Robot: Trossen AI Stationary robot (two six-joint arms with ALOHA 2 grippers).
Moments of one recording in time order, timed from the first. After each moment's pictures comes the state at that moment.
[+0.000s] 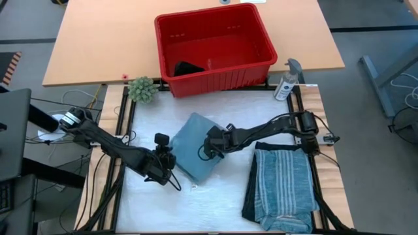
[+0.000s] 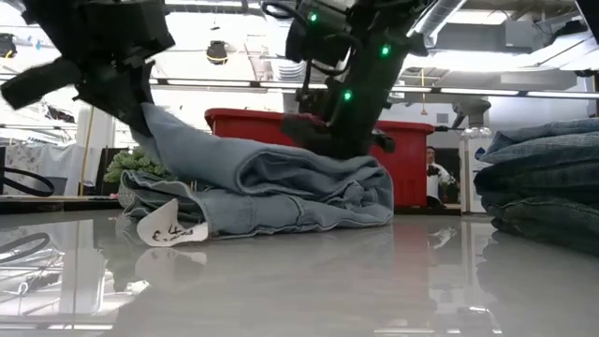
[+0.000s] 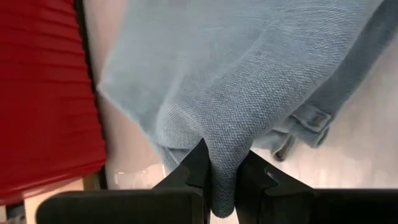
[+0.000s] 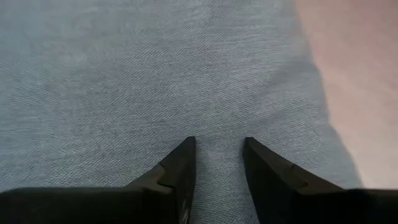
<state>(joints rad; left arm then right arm) -0.49 1.43 0.91 -0.91 -0.74 -0.17 0.08 1.98 1.35 -0.56 0.47 0.73</state>
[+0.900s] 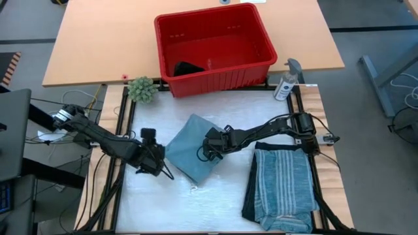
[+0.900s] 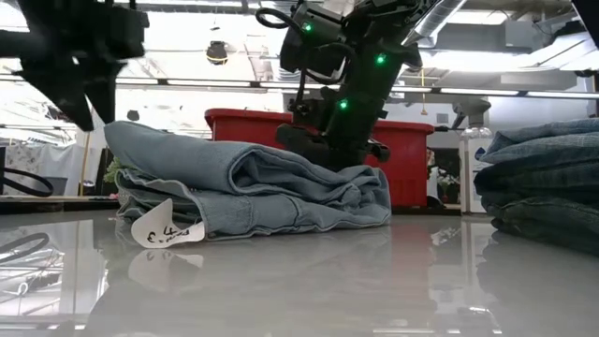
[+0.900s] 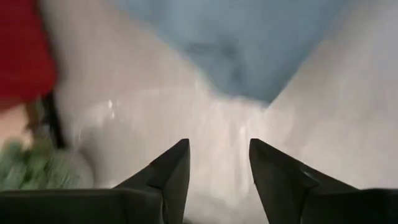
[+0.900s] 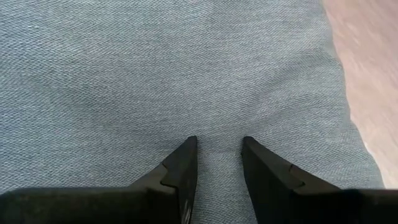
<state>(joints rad) -0.45 1.31 0.96 -1.20 -0.48 -0.36 0.07 2.05 1.35 -0.54 0.41 0.70</state>
